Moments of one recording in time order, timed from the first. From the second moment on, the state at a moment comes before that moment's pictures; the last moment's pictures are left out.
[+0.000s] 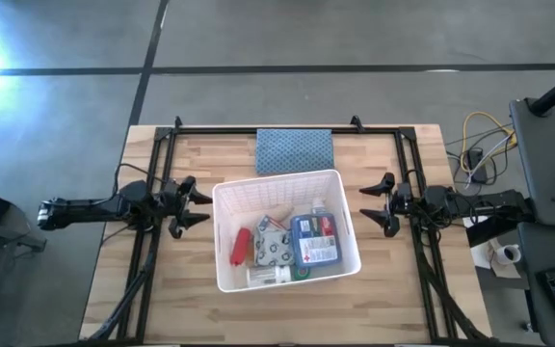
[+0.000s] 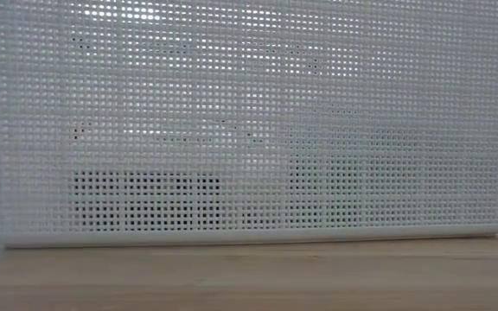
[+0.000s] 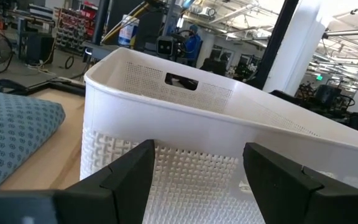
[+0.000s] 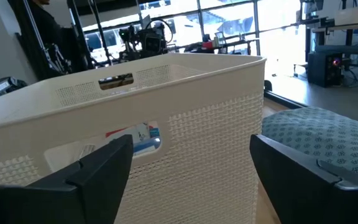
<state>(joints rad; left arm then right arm) 0.06 0.13 0.01 0.14 0.14 -0.30 0.10 0.02 0.01 0.04 0.21 0.22</state>
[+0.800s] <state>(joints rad) 0.06 0.13 0.01 0.14 0.14 -0.30 0.10 0.02 0.01 0.04 0.21 0.22</state>
